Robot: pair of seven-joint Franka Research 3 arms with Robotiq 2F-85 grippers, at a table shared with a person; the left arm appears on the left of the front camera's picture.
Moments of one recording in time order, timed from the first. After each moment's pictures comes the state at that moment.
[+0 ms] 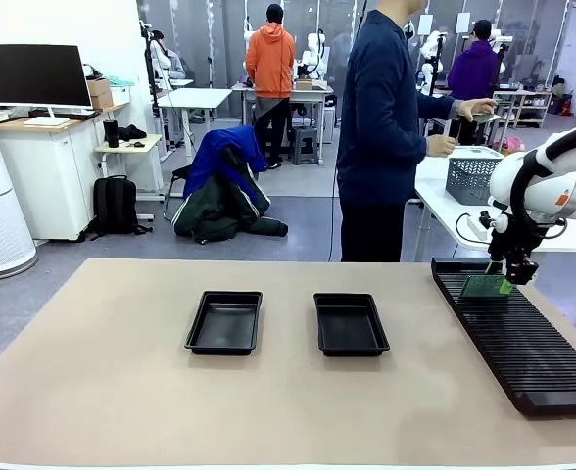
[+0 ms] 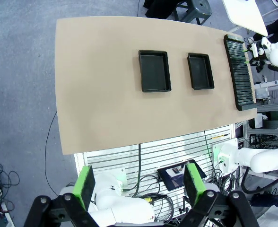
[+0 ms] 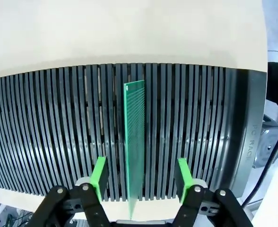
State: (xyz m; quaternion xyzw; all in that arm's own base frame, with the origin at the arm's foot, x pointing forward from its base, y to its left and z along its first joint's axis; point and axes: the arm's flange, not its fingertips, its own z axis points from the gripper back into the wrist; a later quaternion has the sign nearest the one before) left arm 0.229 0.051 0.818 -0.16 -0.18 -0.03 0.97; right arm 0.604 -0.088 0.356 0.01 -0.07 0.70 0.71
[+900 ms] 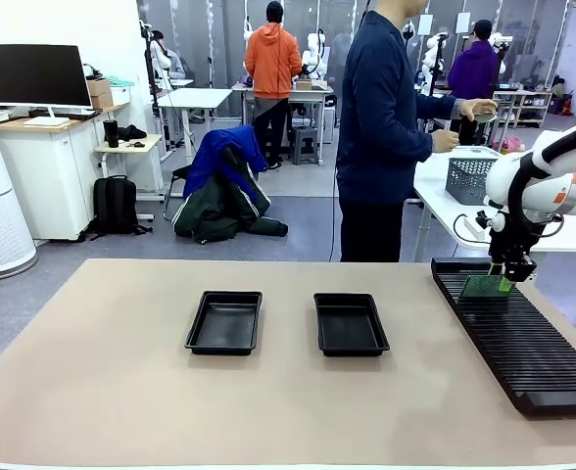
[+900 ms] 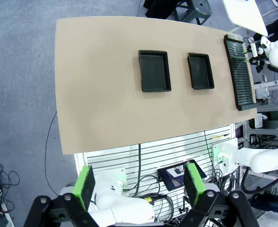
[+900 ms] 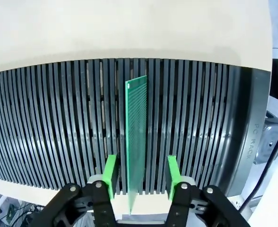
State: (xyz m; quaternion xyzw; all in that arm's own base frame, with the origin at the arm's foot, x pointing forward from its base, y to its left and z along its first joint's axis) left arm 0.229 0.051 0.818 -0.16 -0.18 -0.03 0.97; right arm 0.607 -0.082 0.360 0.00 -0.04 0.71 0.70
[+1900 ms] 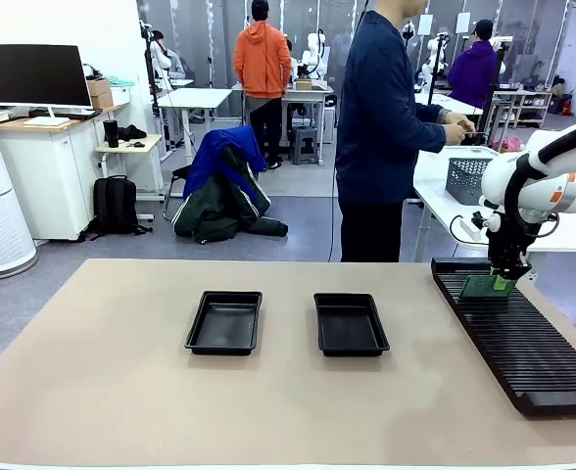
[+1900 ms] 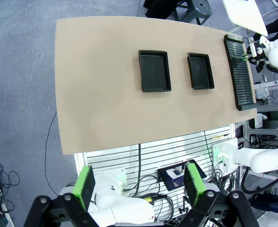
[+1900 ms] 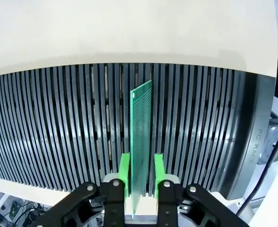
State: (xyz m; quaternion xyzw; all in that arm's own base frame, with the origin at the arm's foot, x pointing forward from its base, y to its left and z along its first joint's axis) left arm 0.229 0.051 0.818 -0.16 -0.18 -0.03 0.97; right arm 0.607 -0.074 0.360 0.00 -0.03 0.71 0.70
